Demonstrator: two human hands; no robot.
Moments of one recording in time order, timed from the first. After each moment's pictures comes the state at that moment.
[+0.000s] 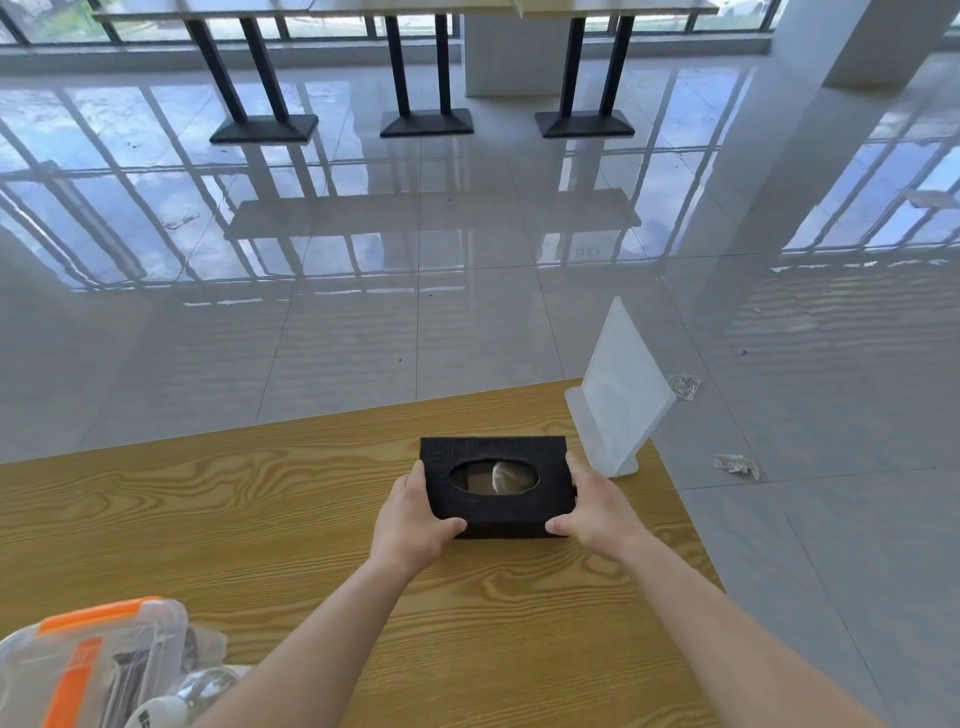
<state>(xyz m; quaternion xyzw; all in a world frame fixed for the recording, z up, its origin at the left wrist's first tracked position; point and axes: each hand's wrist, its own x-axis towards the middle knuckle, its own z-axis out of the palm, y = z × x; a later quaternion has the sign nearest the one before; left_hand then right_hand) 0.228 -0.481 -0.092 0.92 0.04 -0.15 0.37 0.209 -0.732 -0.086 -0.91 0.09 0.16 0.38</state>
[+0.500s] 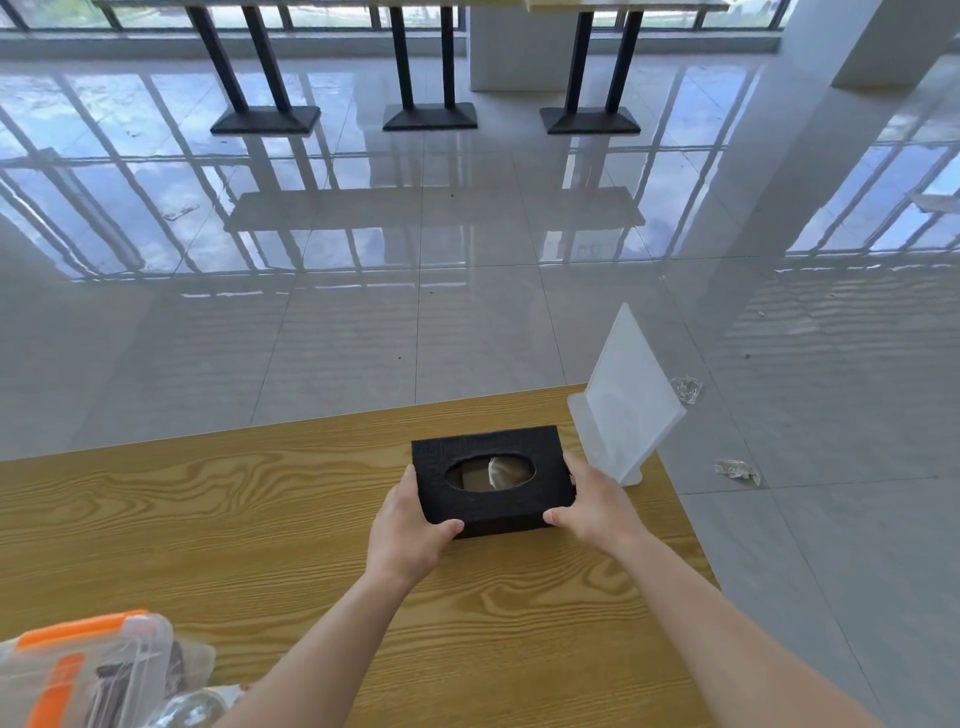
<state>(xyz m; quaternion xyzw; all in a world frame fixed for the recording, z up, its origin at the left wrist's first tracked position) 0.232 -0.479 -0.106 0.90 0.05 -0.12 0.41 0.229 -0.729 -0.079 -0.91 0.08 0.16 0.36</state>
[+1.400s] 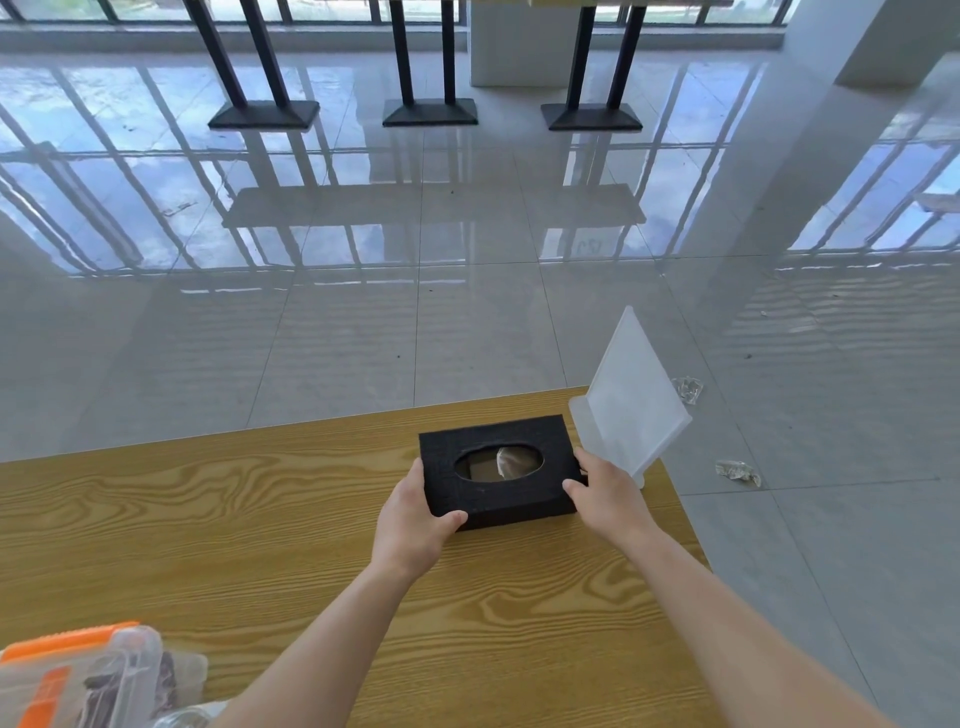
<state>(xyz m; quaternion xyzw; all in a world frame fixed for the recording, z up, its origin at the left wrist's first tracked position) 0.249 -0.486 -0.110 0.89 0.03 -0.11 0.45 0.244 -0.736 -0.076 -0.91 0.14 0.15 0.36</state>
